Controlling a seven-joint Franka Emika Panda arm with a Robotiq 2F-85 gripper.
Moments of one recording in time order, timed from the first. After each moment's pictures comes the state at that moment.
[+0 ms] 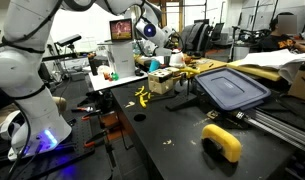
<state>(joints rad) 0.04 0.58 0.25 -1.56 1.89 2.87 -2.21</state>
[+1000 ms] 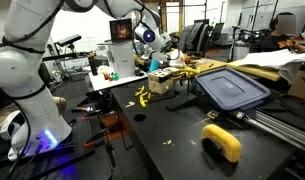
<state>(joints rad) 0.05 0.59 0.26 -1.61 1.89 2.82 -2.13</state>
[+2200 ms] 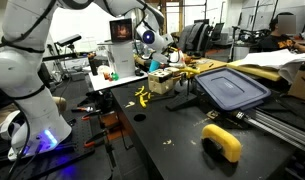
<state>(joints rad) 0.00 0.56 0.25 -1.65 2.04 2.82 -2.14</state>
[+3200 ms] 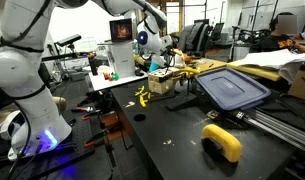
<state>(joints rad) 0.05 0.53 0.16 -1.66 2.37 2.95 -2.32</state>
